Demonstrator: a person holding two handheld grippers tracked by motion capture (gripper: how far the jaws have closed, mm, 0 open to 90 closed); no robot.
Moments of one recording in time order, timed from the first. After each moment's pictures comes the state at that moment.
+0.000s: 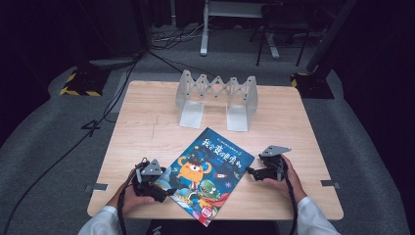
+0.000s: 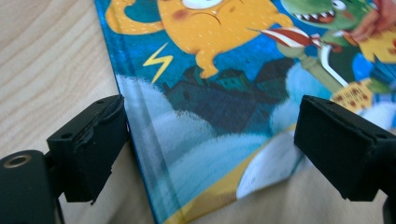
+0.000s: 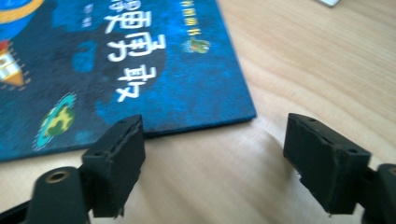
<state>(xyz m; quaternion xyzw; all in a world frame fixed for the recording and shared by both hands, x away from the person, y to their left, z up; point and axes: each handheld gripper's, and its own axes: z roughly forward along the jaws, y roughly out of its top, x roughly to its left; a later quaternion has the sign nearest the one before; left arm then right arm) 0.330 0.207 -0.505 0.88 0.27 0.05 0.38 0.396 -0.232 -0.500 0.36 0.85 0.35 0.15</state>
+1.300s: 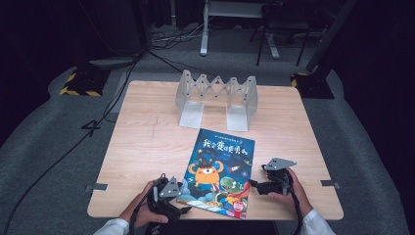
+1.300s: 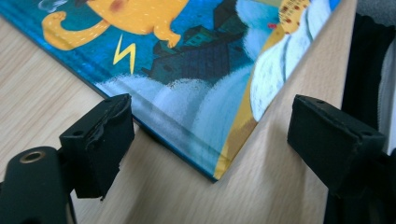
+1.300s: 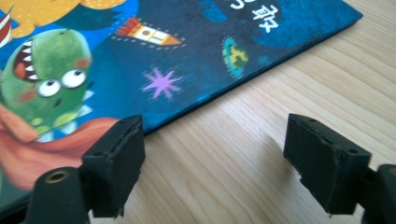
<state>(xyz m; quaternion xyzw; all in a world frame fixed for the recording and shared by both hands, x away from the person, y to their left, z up) 0.290 0.147 -0.505 0.91 0.20 0.07 0.37 0.350 -0.240 -0.498 0.34 0.86 0.34 0.15</state>
